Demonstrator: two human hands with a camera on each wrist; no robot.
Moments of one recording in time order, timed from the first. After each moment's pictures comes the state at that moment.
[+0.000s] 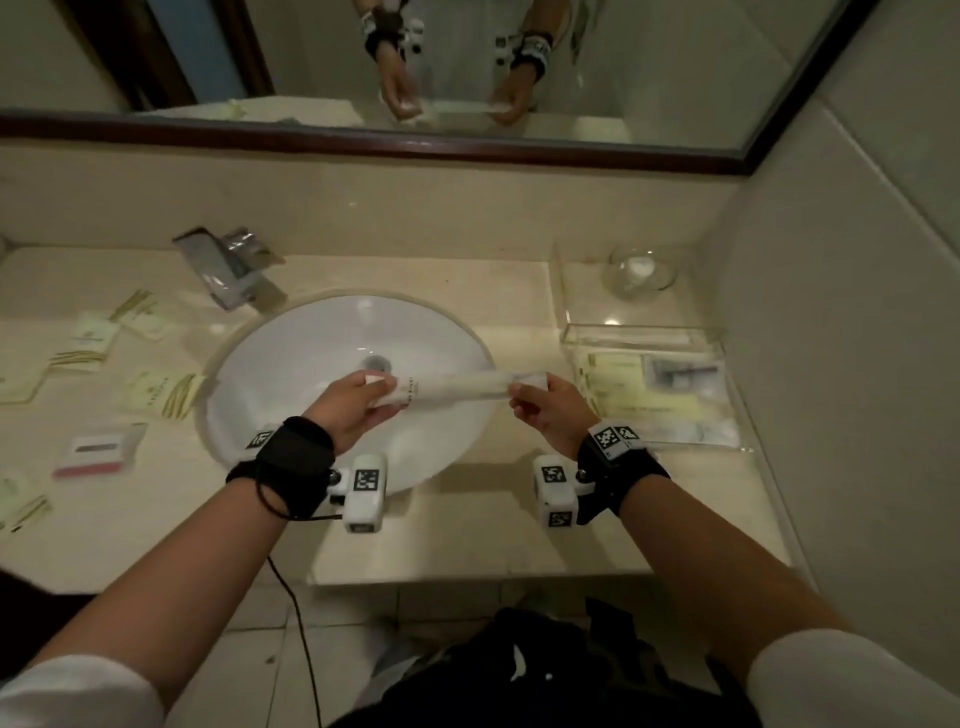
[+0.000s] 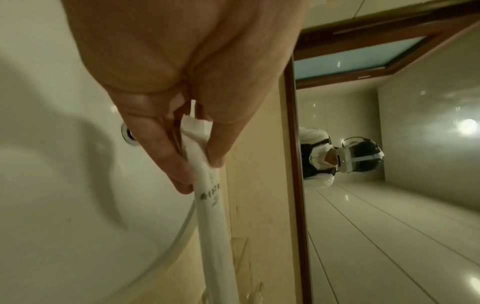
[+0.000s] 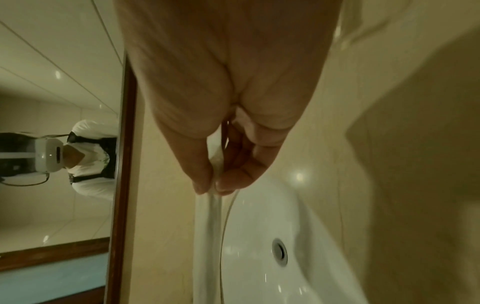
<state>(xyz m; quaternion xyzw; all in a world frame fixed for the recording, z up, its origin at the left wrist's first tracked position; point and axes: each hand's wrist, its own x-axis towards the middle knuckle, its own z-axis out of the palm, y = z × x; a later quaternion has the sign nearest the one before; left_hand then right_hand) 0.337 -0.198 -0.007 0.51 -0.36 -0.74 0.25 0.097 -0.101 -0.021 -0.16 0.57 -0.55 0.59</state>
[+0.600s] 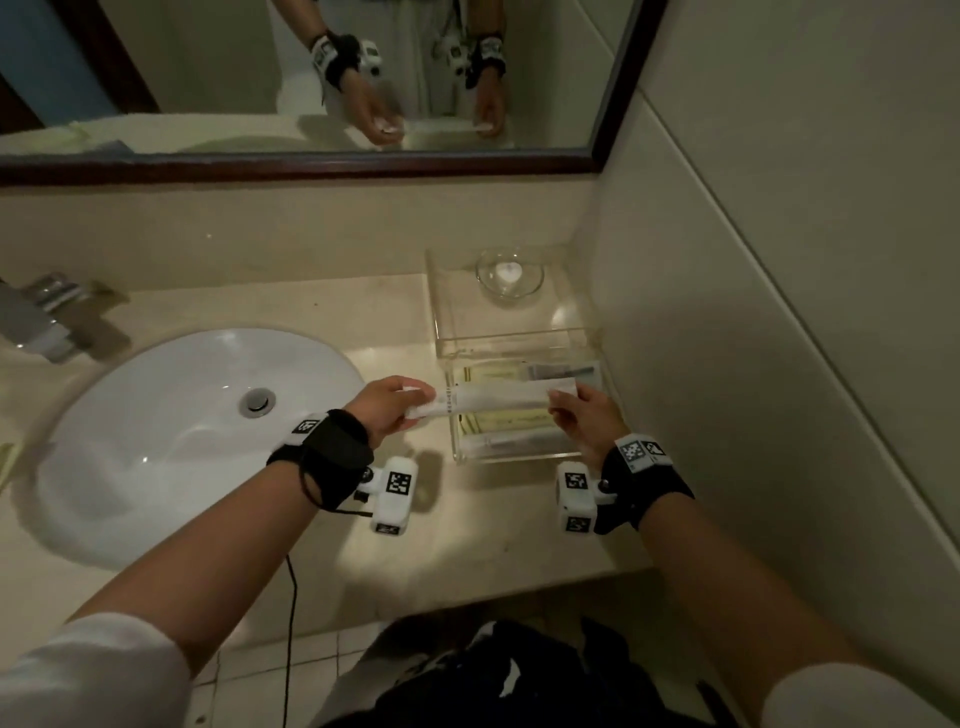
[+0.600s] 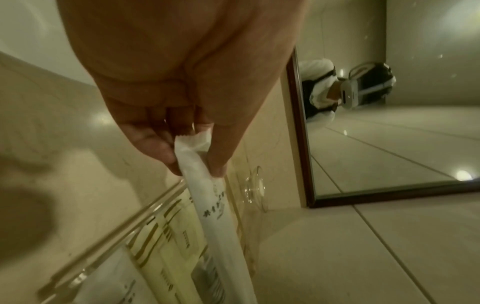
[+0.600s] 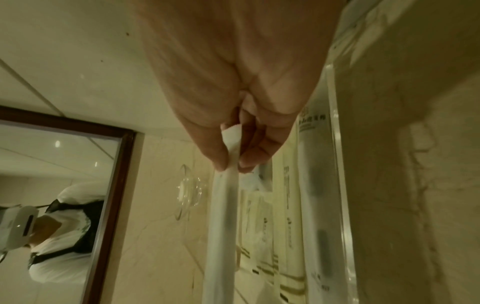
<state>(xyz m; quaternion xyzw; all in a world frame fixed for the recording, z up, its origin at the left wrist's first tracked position) 0.129 -0.166 -0.019 0.49 -0.48 -0.72 0.11 -0.099 -0.019 -0.037 -0.07 0.65 -0.59 0.47</state>
